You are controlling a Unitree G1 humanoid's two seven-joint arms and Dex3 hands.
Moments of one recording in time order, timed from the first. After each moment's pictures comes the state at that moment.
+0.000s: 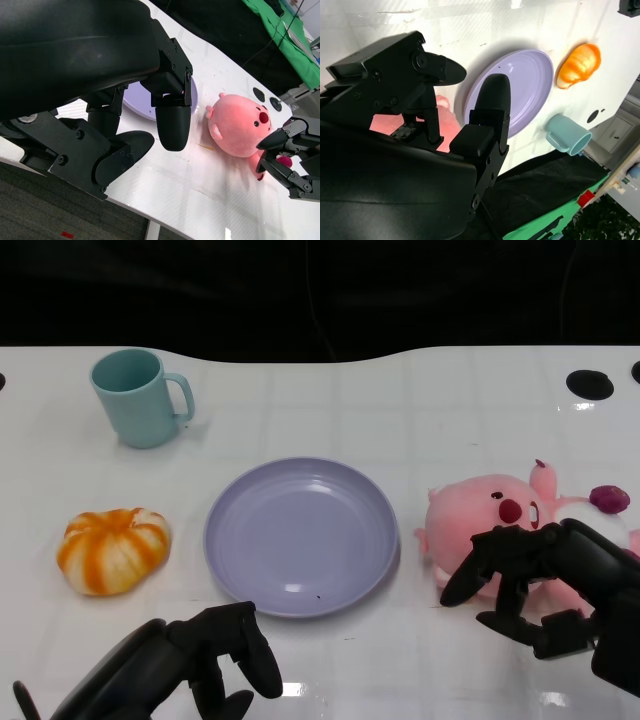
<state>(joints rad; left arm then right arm) 0.36 0.35 -0.12 -0.56 0.20 0.07 -0.34 -0.05 -0.38 0.13 -0.15 -0.16 -0.11 0.42</state>
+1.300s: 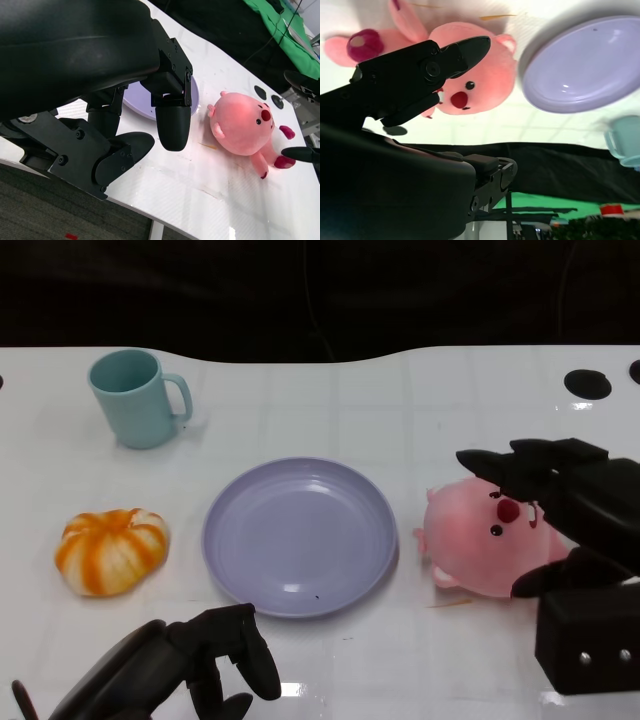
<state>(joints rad) 0.36 0.36 -0.12 -0.55 0.21 0.06 -0.34 -0.21 -0.49 0.18 -0.23 -0.66 -0.03 0.42</state>
